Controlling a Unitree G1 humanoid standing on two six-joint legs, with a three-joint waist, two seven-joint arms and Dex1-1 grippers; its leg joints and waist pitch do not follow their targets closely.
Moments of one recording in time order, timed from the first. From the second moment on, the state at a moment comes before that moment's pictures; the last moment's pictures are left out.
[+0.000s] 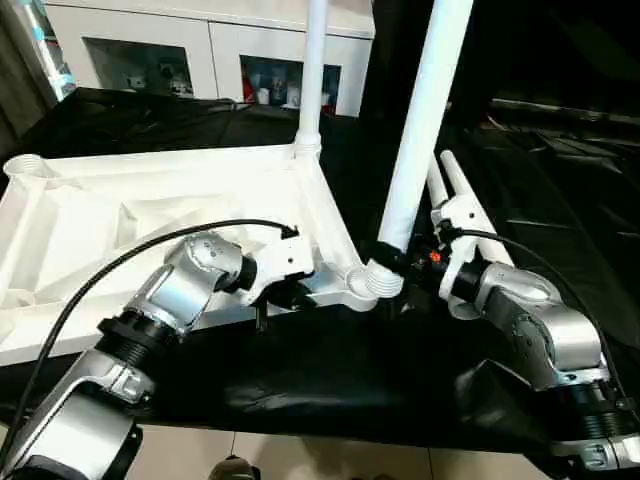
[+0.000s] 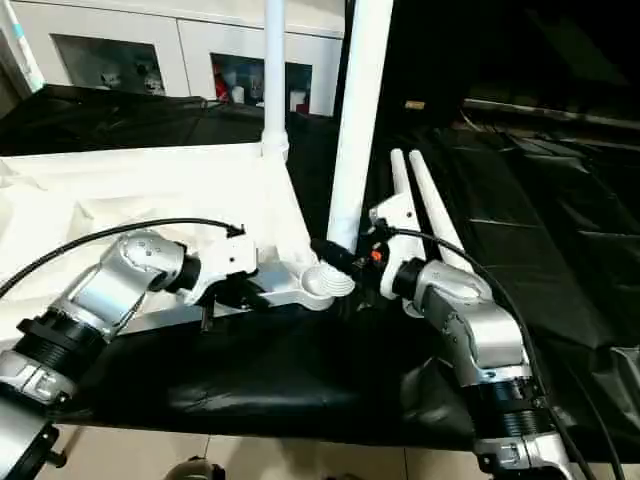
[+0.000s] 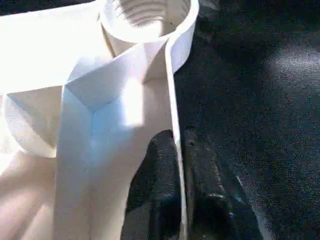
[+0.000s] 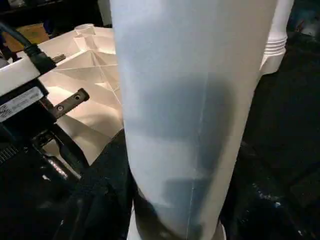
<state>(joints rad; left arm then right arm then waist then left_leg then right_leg) -0.68 0.42 -0.41 0.45 0.14 0.28 -1.20 -0.40 -0.32 0.05 0.12 0.36 0.45 0.73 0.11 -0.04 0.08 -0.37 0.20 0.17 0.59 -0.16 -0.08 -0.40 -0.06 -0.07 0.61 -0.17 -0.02</state>
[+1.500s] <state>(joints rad) -0.65 0.41 -0.36 0.50 0.08 0.22 -1.19 -0.52 -0.28 0.10 0.29 0.32 0.44 0.79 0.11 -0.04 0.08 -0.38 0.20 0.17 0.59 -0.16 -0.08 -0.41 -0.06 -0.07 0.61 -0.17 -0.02</state>
